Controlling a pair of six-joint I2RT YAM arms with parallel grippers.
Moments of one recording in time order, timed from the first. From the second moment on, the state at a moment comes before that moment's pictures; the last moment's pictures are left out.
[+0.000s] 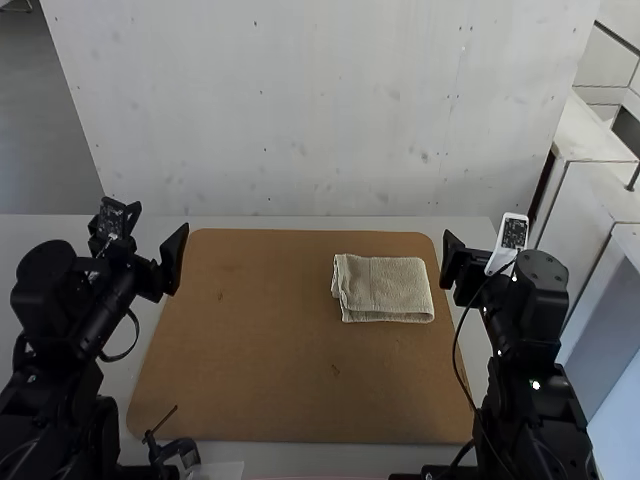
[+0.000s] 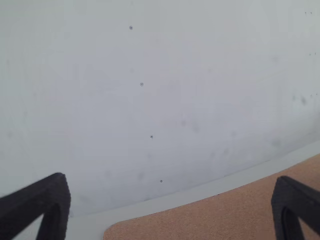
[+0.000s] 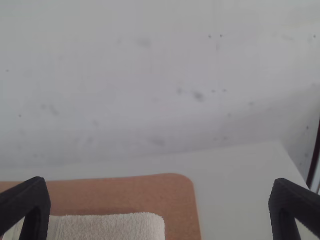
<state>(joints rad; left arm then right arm) -0.05 0.14 0.02 0.18 0.21 0.15 -0.07 0.13 0.01 0.04 -0.10 0.11</state>
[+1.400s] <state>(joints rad) 0.01 0.02 0.02 -0.08 0.10 0.10 -0.05 0.02 0.02 -0.12 -0.11 0.10</state>
